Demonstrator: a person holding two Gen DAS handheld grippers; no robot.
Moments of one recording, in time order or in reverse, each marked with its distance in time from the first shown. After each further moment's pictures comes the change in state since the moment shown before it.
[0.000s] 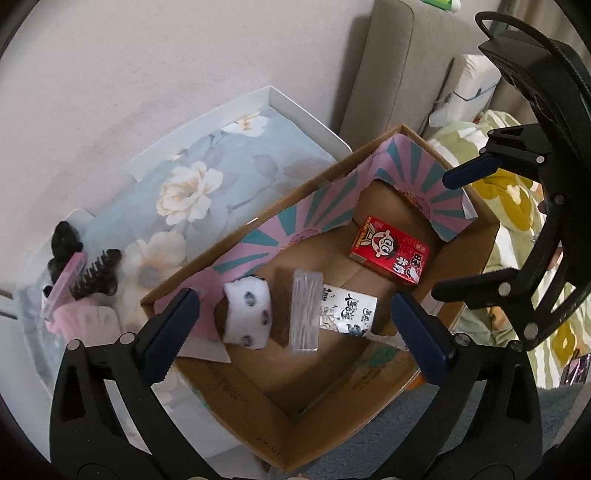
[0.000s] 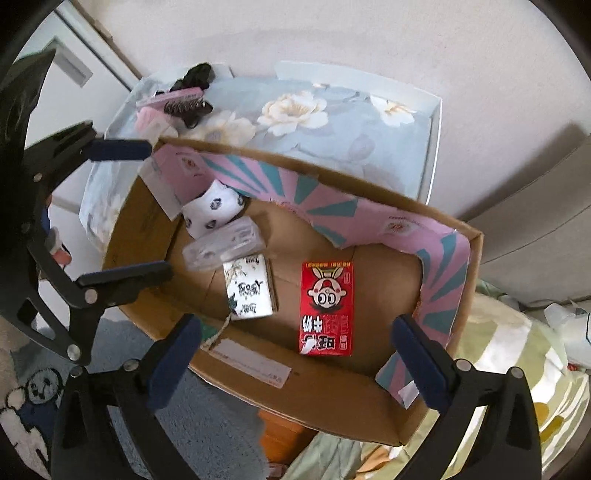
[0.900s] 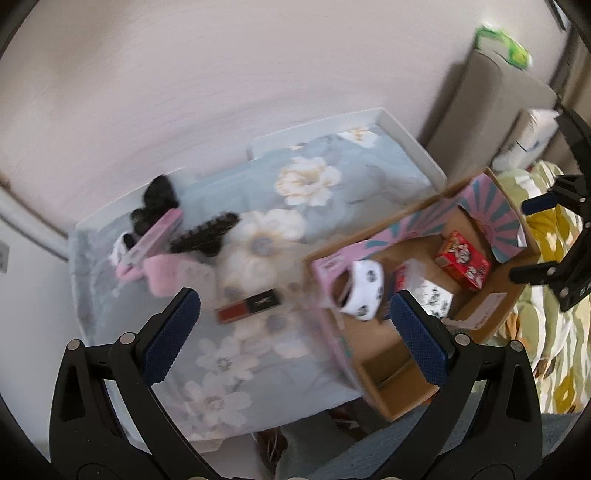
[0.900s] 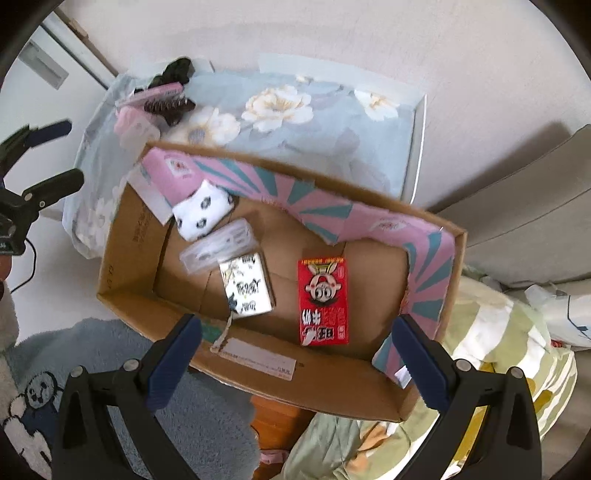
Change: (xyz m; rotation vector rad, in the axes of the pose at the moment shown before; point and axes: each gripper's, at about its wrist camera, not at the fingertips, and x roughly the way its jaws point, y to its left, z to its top) left arm -0.059 0.108 -0.038 -0.228 -0.046 0.178; right arm -0.010 0.014 0.016 -0.009 0.070 -0.101
